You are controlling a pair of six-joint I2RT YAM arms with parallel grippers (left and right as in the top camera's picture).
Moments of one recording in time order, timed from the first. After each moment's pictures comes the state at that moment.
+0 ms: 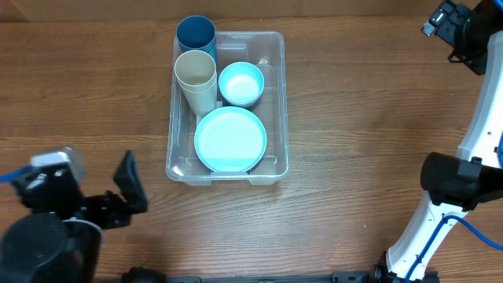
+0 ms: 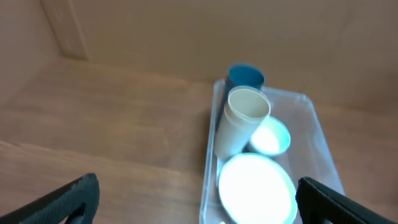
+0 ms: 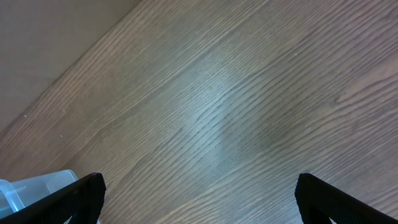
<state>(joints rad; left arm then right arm) -0.25 0.64 1.31 -1.06 -0.27 -0.30 -0.25 2.19 2.69 -1.61 0.00 0.44</state>
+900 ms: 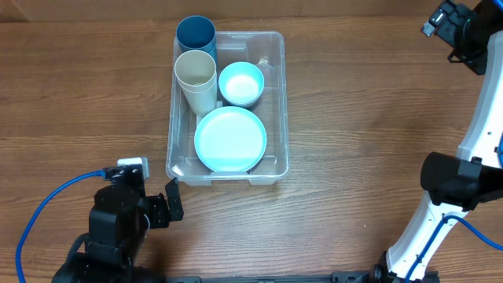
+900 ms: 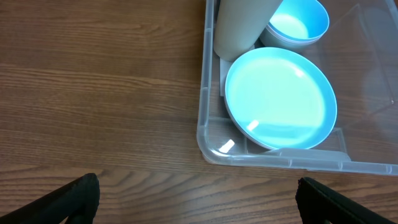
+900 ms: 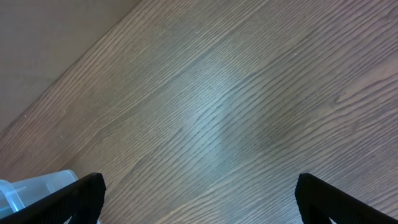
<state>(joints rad) -0.25 0.57 0.81 -0.97 -0.15 -0.29 -0.25 2.19 2.69 -1.61 0.00 0.44</state>
